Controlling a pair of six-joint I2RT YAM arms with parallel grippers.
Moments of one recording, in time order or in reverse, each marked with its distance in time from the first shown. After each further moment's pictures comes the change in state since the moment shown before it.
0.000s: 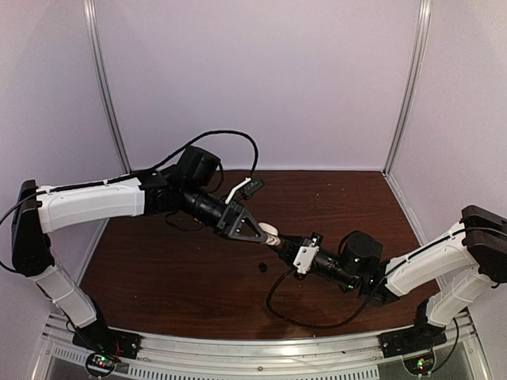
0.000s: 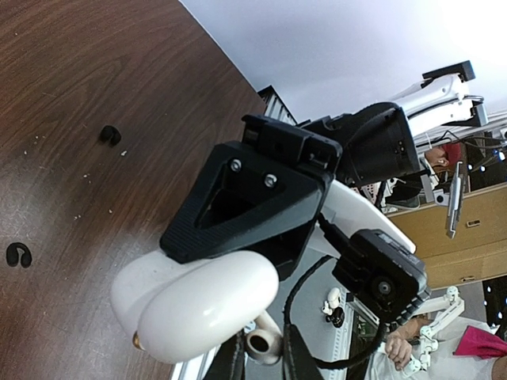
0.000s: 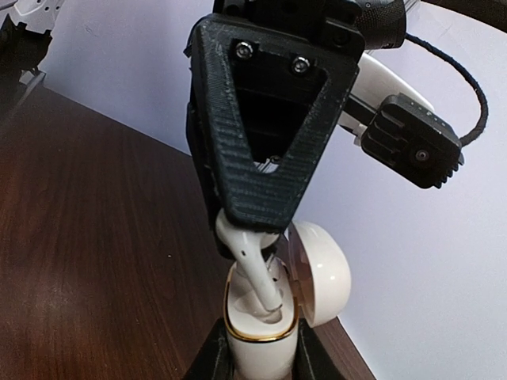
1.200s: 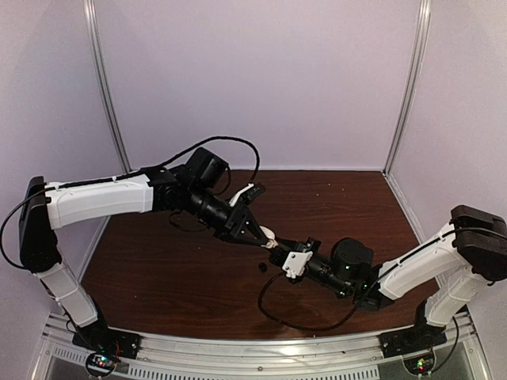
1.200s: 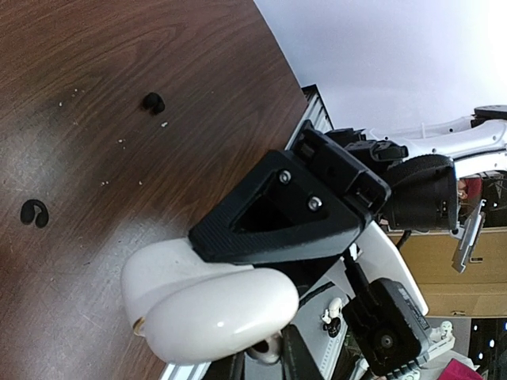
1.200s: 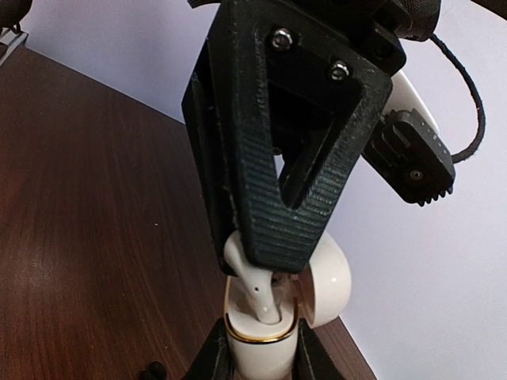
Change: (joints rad) left arm -0.002 0.060 0.064 -0.119 -0.089 -0.075; right arm 0.049 0.067 0.019 -0.002 0.146 -0.048
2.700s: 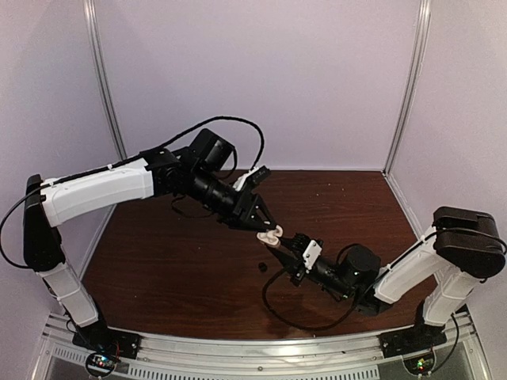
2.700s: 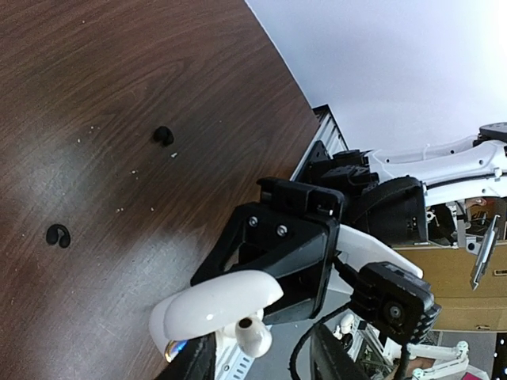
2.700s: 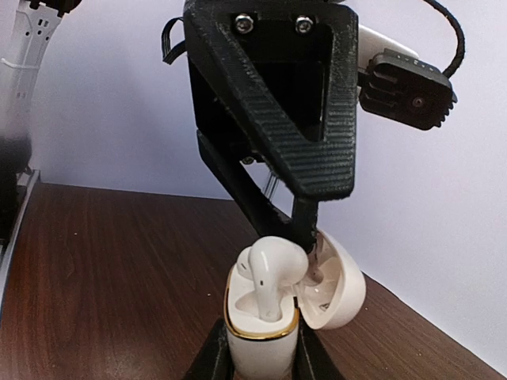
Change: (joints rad) left arm -0.026 0.034 0.191 -0.152 -0.121 0.009; right arm -0.011 0.098 -0.060 0.301 -0.089 0.393
